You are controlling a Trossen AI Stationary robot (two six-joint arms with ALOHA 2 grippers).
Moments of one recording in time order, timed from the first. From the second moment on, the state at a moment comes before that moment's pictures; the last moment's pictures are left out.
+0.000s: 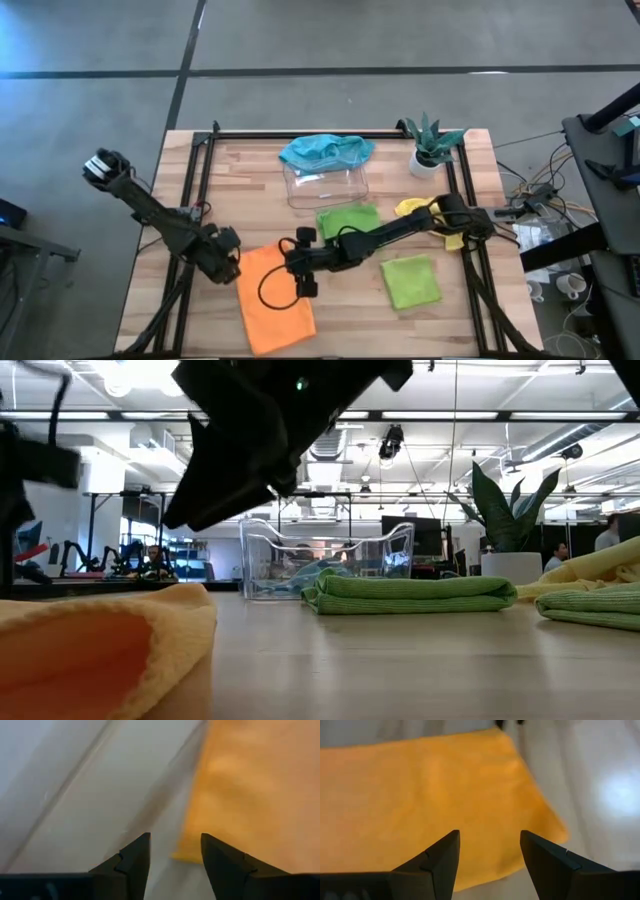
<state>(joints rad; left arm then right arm) -0.68 1.10 0.49 -0.76 -0.25 -1.29 0.29 2.21 1.68 -0.26 0.22 0.12</state>
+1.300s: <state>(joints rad) -0.66 1.35 0.49 -0.36 -0.22 -0.97 0.16 2.35 1.90 -0.33 0.21 -0.07</state>
